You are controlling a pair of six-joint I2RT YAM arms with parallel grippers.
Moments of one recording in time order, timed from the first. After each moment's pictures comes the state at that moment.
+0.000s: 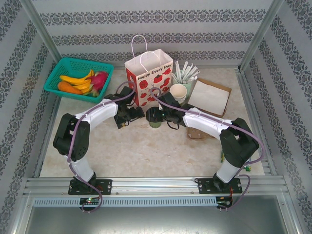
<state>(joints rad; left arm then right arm) -0.41 1.76 1.24 -0.76 0.14 -0.85 0.69 1.69 1.14 -0.33 -0.07 0.52</state>
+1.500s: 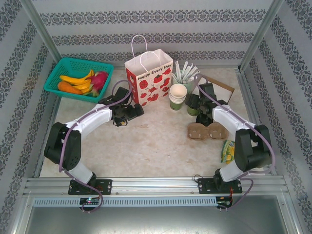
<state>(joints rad) -0.41 1.61 1.13 -0.62 0.11 -0.84 0.20 1.56 1.00 -0.28 0.04 0.55</state>
